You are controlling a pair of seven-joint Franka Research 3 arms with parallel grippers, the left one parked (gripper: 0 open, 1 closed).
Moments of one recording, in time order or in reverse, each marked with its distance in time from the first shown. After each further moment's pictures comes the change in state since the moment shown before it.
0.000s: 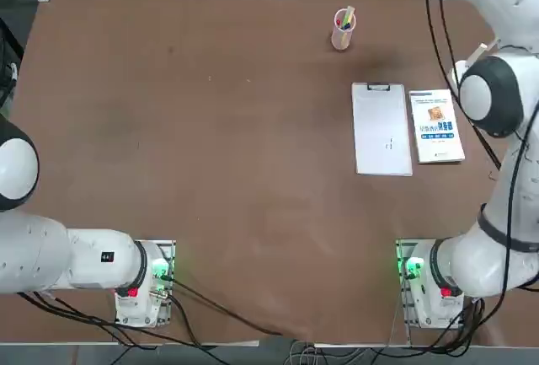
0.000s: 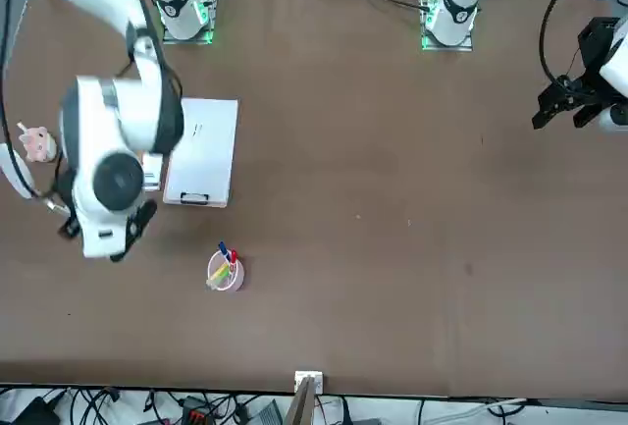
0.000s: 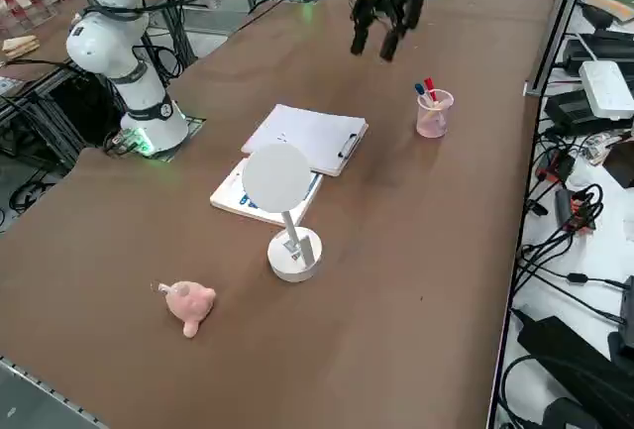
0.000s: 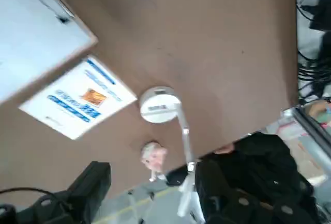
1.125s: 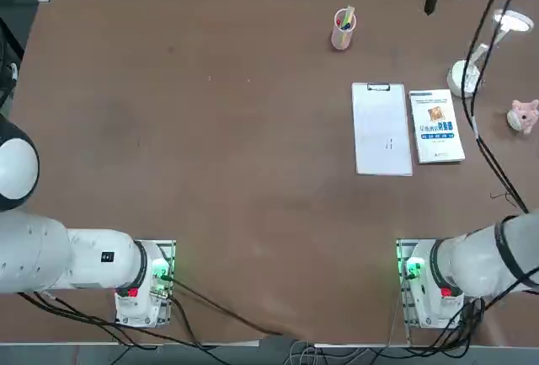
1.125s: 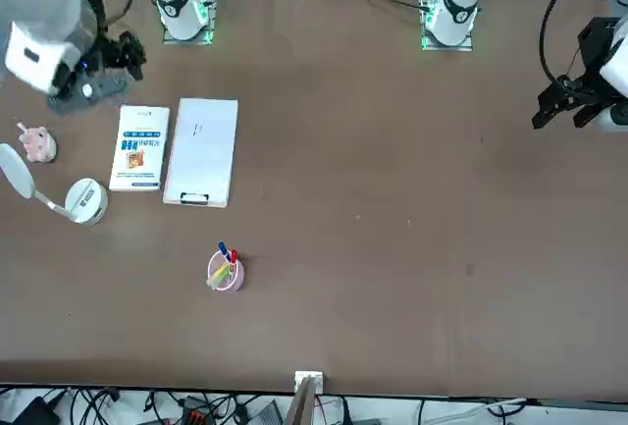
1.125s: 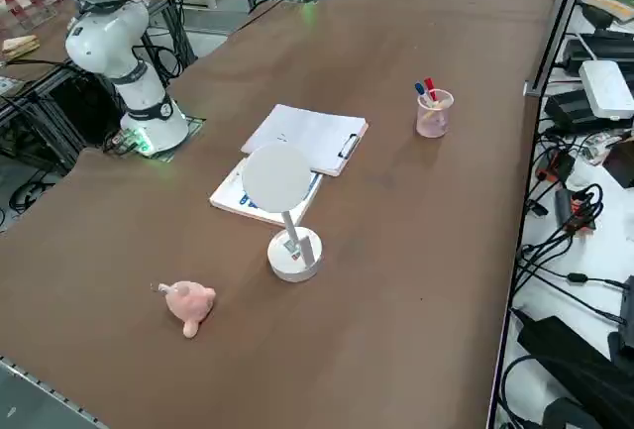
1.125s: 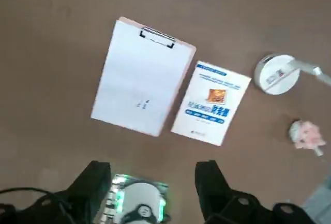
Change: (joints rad) arm -0.043 -0.535 -0.015 -0.449 0.497 0.019 0.633
